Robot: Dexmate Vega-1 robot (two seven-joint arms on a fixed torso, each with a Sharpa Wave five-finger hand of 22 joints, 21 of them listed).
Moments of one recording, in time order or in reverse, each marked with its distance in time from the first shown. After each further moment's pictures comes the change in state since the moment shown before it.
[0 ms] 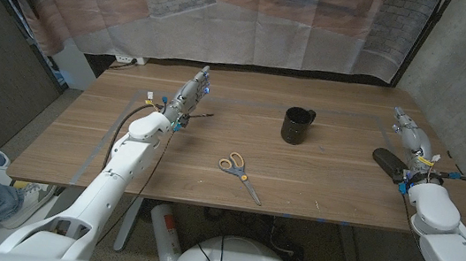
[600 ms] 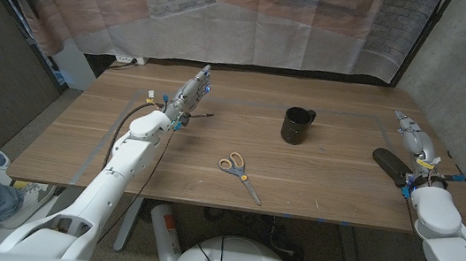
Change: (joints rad) left arm -0.010 -0.001 0.003 0.006 0.007 0.000 -0.001; left_hand 0.004 0.004 -0.004 -0.004 0.000 0.000 0.000 0.000 0.000 0.000 0.000 0.000 0.000 0.000 0.000 0.000 0.000 0.000 0.000 0.000 0.000; right arm -0.030 0.002 0.017 -0.028 -0.087 -0.044 -0.036; right_hand 0.005 0.005 0.004 -0.004 0.000 0.011 -0.011 0.000 0.000 0.011 -0.011 0.000 0.000 0.005 -0.005 0.000 0.000 0.000 0.000 -0.008 0.000
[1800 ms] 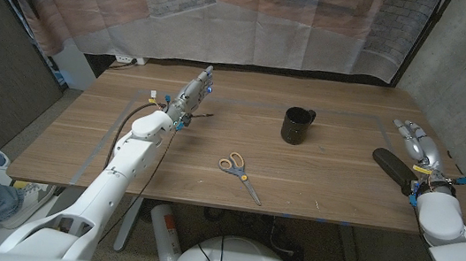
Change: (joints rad) left arm 0.000 -0.003 0.008 -0.003 0.008 0.007 0.002; left_hand 0.004 0.004 -0.004 0.004 0.000 0.000 0.000 0.000 0.000 0.000 0.000 0.000 0.000 0.000 0.000 0.000 0.000 0.000 0.000 0.000 0.000; right arm -0.052 -0.010 0.021 -0.056 -0.206 -0.117 -0.046; right_hand 0.015 0.004 -0.001 -0.010 0.000 0.005 -0.005 0.000 0.000 0.006 -0.006 0.000 0.000 0.009 -0.009 0.000 0.000 0.011 0.000 -0.011 0.000
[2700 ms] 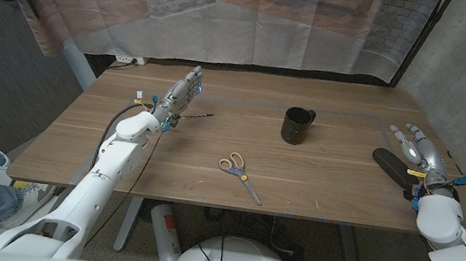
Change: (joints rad) left arm 0.035 0.060 -0.058 -0.007 -0.047 -0.023 -0.062; left_hand 0.005 0.005 -0.004 -0.004 0.000 0.000 0.000 0.000 0.000 0.000 0.000 0.000 0.000 0.000 0.000 0.000 0.000 0.000 0.000 0.000 0.000; right arm -0.036 -0.011 -0.008 -0.056 -0.159 -0.103 -0.020; right_hand 0.007 -0.007 -0.001 -0.015 0.000 0.000 0.000 0.000 0.000 0.001 -0.001 0.000 0.000 0.000 0.000 0.000 0.000 0.000 0.000 -0.011 0.000
